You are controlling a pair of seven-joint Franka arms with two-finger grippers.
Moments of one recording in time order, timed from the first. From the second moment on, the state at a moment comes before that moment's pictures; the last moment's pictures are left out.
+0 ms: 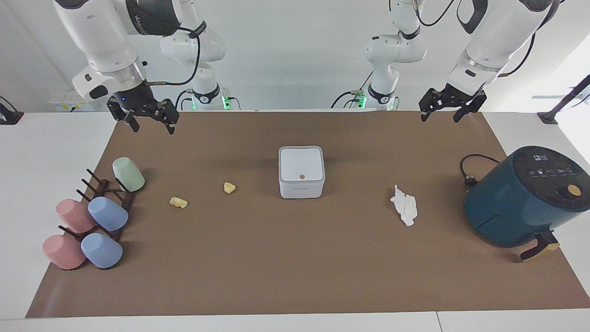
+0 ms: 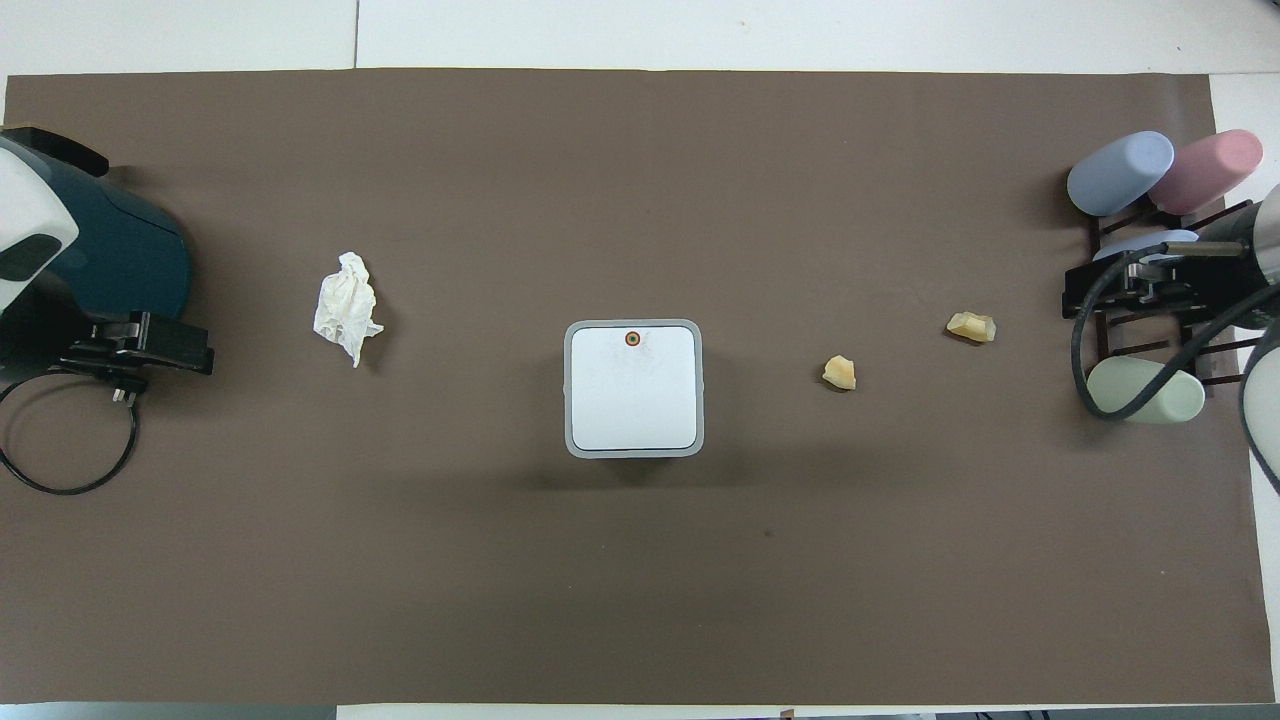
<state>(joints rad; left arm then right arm) -0.09 -0.10 -0.05 -1.71 -0.03 1.54 -0.04 -0.03 -0.03 0.07 -1.66 -0.01 1.61 0.13</state>
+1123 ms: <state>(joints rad) -0.41 -0.03 -0.06 -1.71 -0.08 1.76 -0.51 -0.04 -0.03 0.07 -1.79 -0.01 1.81 0.13</state>
